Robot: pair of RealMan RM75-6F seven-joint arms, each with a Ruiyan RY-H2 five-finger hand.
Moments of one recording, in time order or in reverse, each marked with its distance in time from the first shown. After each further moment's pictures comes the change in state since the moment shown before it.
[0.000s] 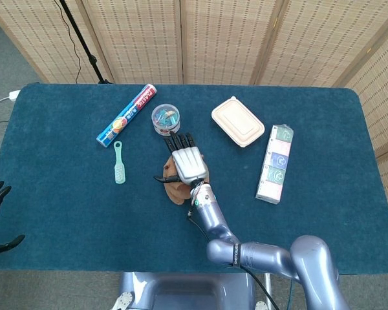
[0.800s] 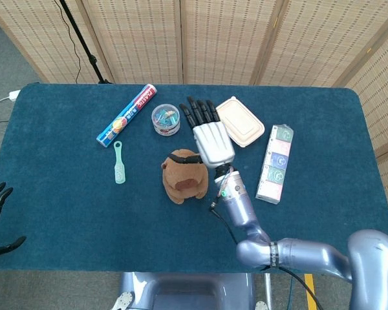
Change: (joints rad) left arm 0.005 -0.005 0.006 -0.001 0.015 0.010 0.014; right arm -0.141 0.376 0.058 -0.470 -0.157 0.198 -0.014
